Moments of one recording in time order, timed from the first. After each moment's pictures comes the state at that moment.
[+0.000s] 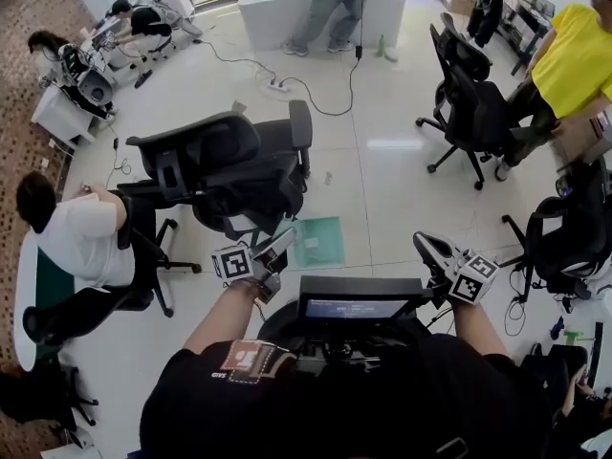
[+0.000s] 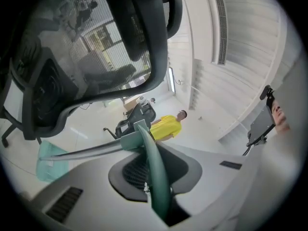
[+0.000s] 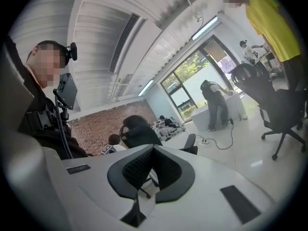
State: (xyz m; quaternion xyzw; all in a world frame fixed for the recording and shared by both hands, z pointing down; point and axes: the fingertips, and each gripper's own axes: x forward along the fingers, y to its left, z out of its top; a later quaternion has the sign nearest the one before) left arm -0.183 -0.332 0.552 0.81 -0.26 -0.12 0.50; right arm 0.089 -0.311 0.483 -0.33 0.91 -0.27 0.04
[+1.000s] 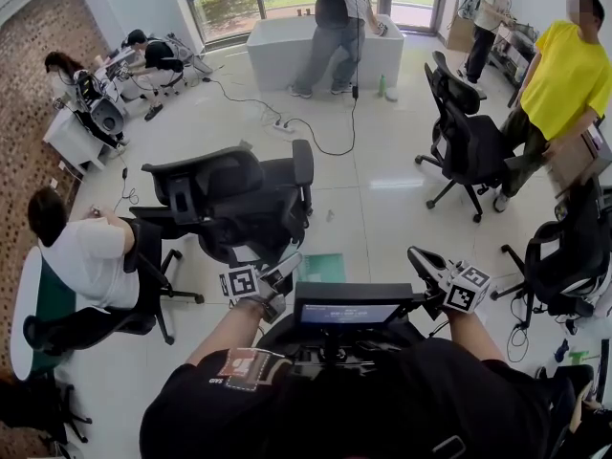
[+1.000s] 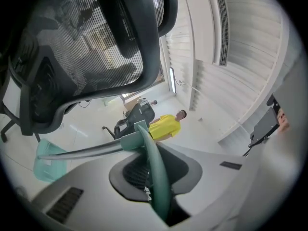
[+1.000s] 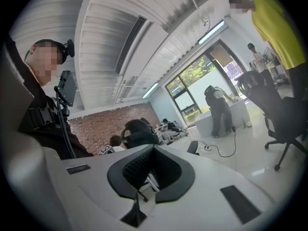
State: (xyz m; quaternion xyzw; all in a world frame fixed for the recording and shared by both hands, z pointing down) left arm -0.170 -0.315 0.521 0.81 -0.26 -0.12 0.51; right arm 0.090 -0.307 0.441 -0.32 0.92 -0.23 0.05
